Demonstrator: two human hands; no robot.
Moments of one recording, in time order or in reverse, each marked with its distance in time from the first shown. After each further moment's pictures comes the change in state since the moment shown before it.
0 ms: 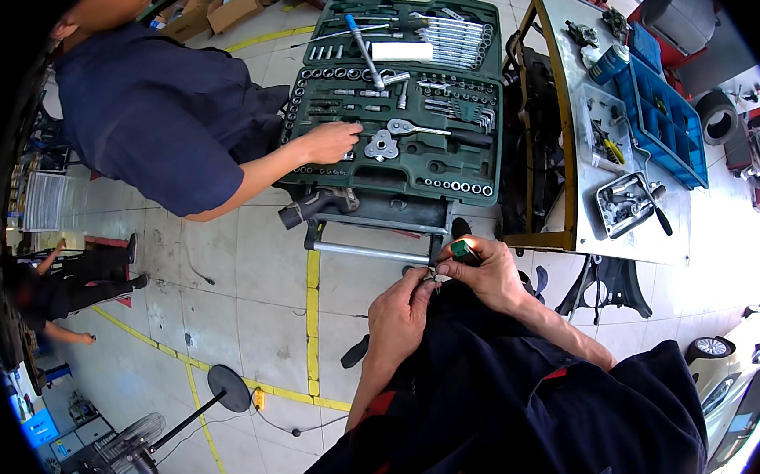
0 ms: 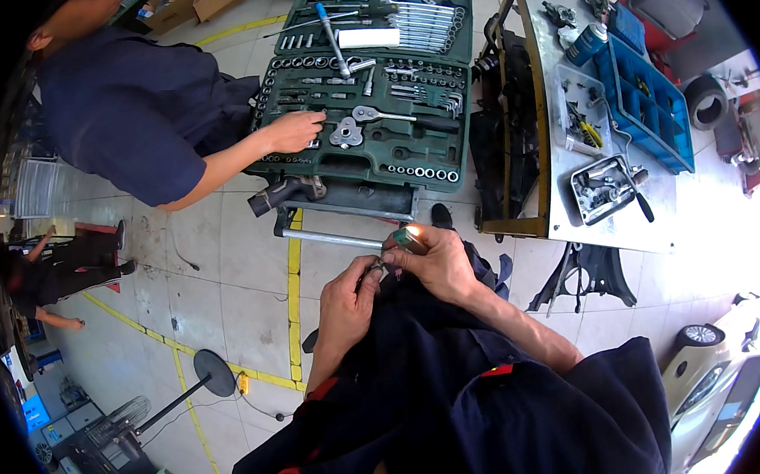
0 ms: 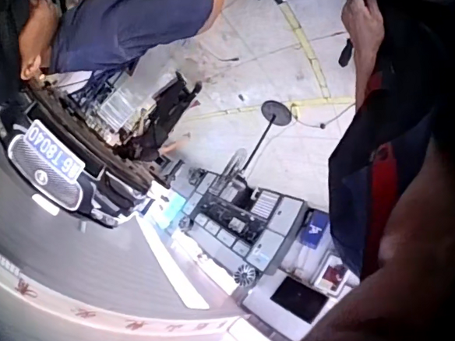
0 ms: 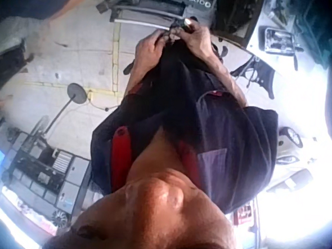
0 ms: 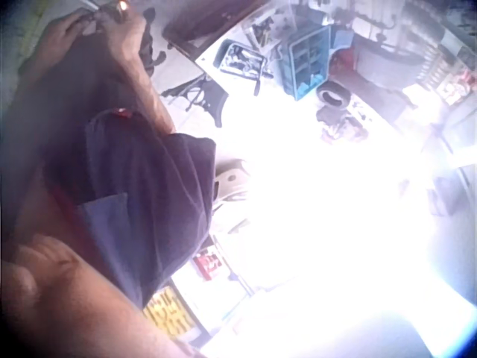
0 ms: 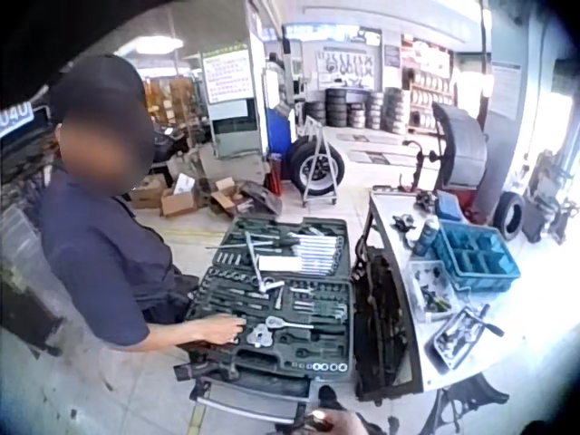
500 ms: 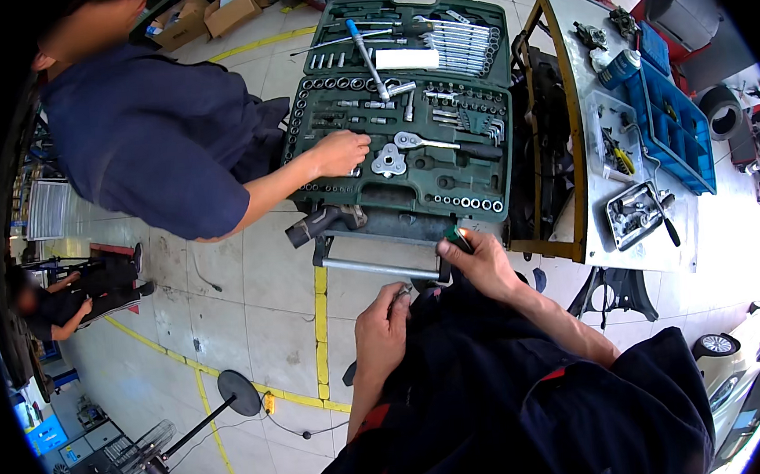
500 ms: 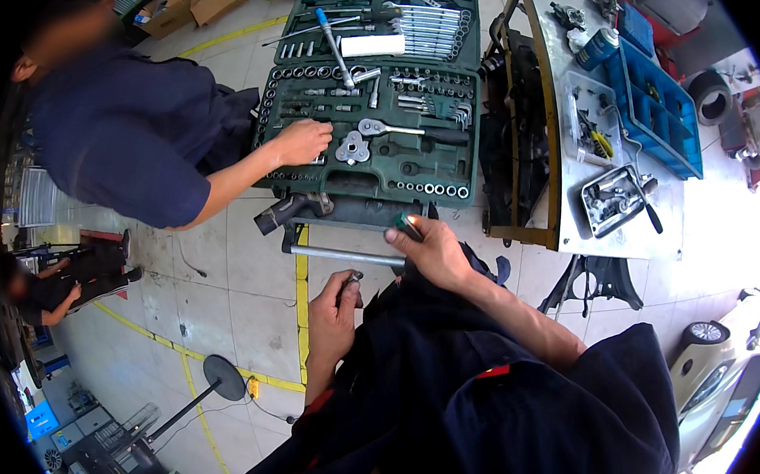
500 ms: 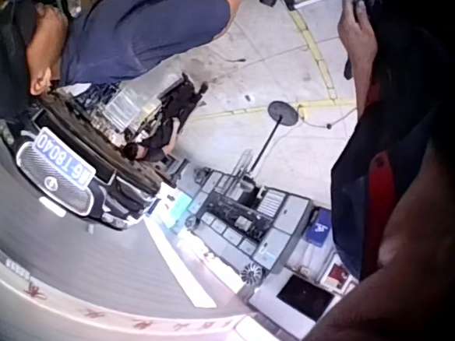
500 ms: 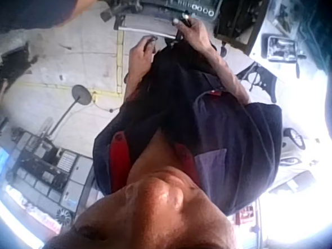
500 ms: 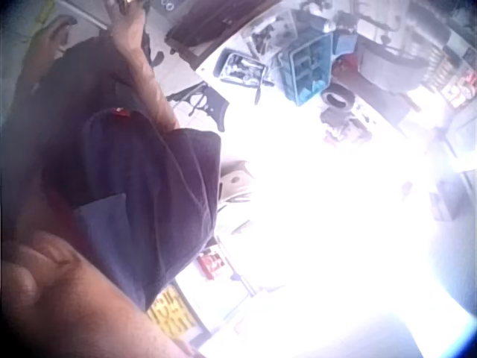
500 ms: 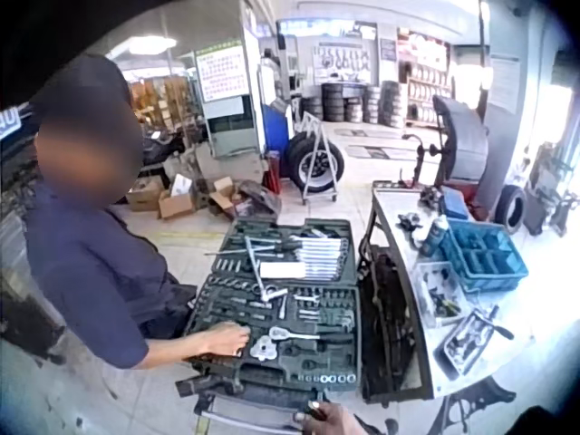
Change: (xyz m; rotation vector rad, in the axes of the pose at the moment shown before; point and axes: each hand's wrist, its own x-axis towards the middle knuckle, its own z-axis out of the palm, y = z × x) left_hand 0.017 -0.030 -0.025 -0.031 0.053 -0.206; right_hand 0.064 0.003 -0.009 -0.174 -0.005 0.226
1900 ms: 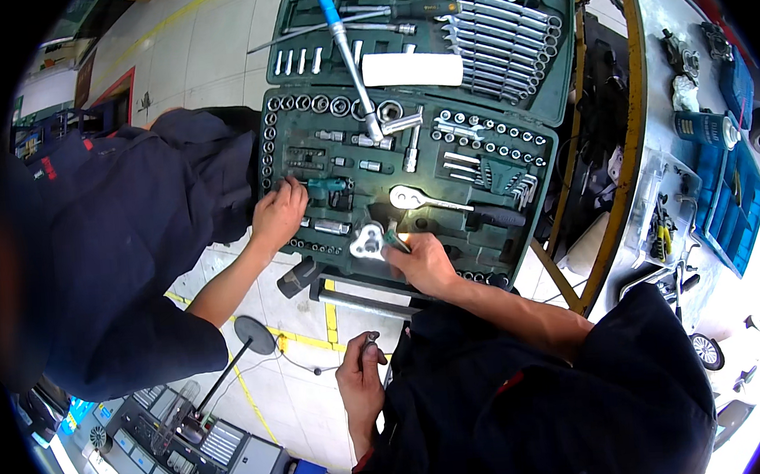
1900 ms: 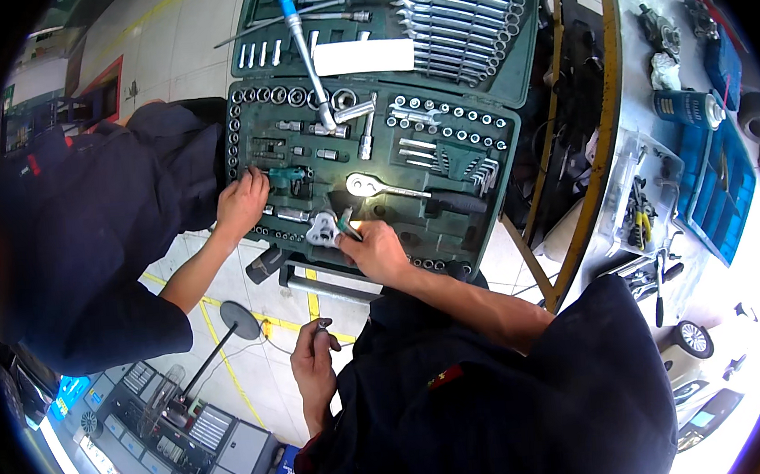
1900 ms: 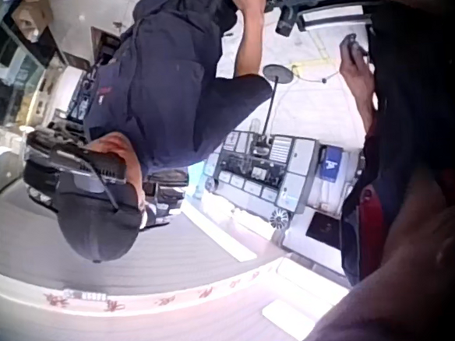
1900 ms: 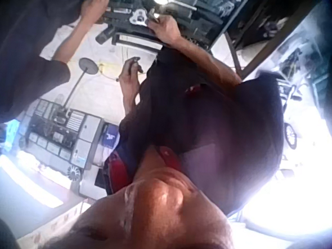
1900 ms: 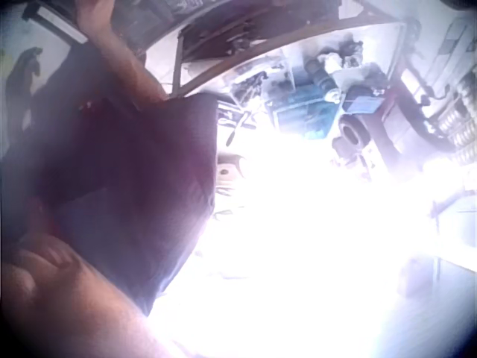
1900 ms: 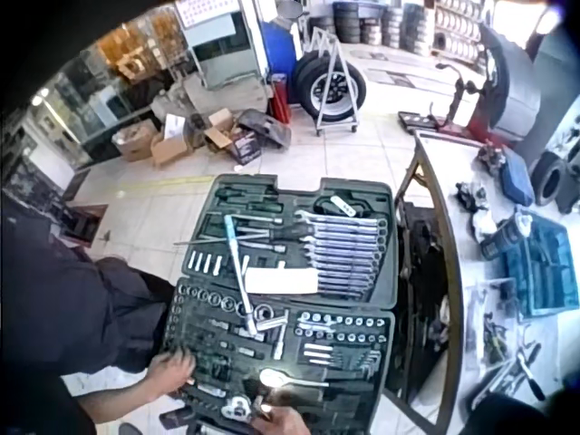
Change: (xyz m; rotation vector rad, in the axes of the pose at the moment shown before) left_hand 0.112 0.060 0.009 -0.073 0.181 -0.577; right_hand 0.218 0.021 -0.001 0.058 -0.194 0.256
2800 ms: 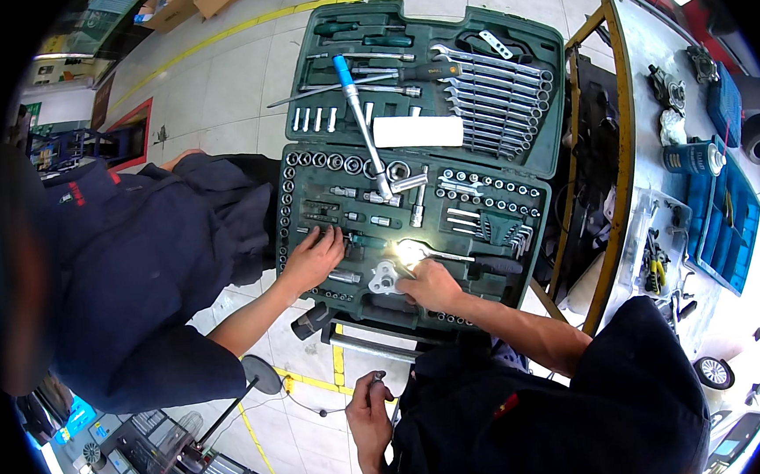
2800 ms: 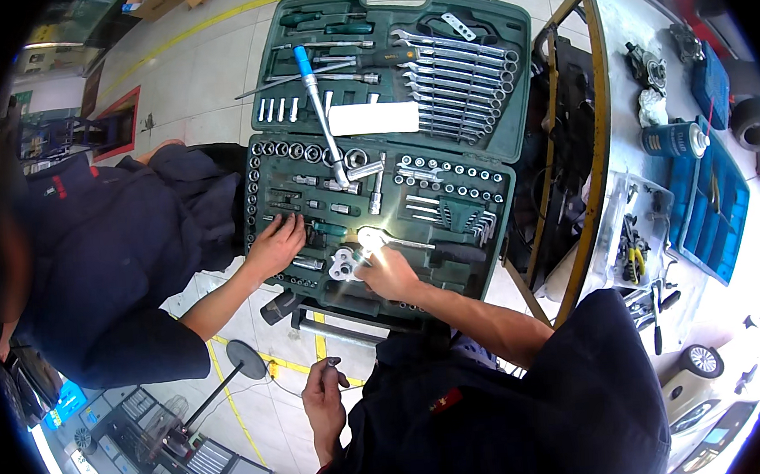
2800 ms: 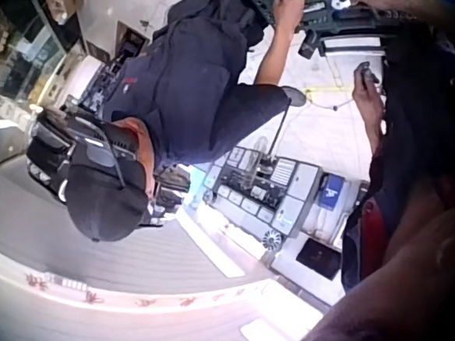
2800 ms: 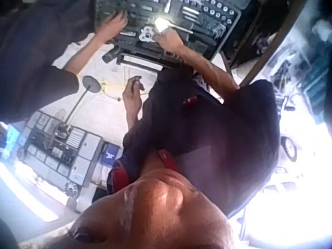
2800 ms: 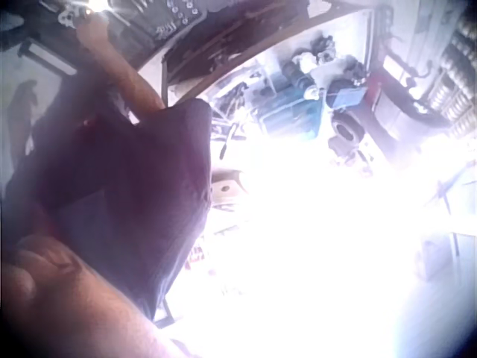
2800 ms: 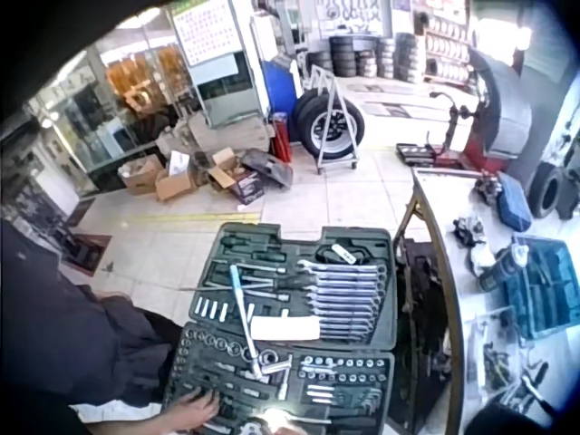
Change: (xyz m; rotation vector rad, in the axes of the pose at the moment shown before) left_hand -0.001 0.006 0.001 0.003 0.059 -0.021; right_hand 0.027 -0.026 -0.032 -0.198 -0.076 -0.065
